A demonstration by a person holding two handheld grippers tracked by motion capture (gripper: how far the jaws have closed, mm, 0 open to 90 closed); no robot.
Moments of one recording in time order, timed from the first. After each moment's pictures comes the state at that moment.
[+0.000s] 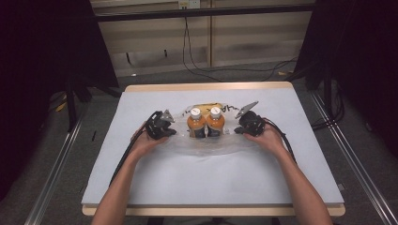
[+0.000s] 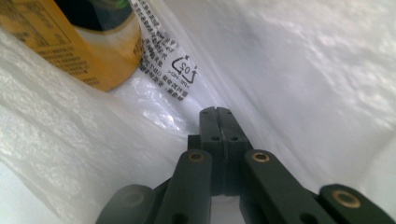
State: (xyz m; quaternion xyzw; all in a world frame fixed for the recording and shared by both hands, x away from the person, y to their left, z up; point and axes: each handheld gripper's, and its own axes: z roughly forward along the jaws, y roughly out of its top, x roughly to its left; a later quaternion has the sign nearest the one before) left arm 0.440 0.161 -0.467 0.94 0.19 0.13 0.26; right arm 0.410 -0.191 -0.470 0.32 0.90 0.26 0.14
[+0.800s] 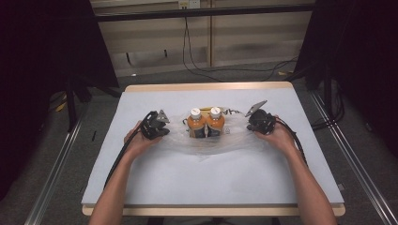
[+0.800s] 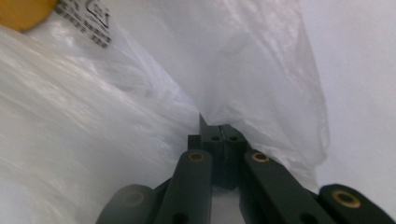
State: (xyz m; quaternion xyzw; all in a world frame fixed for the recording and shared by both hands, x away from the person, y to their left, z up) left arm 0.443 0.180 -0.468 0.93 0.21 0.14 0.25; right arm 0.412 -0.226 -0.469 0.34 0.90 0.21 0.19
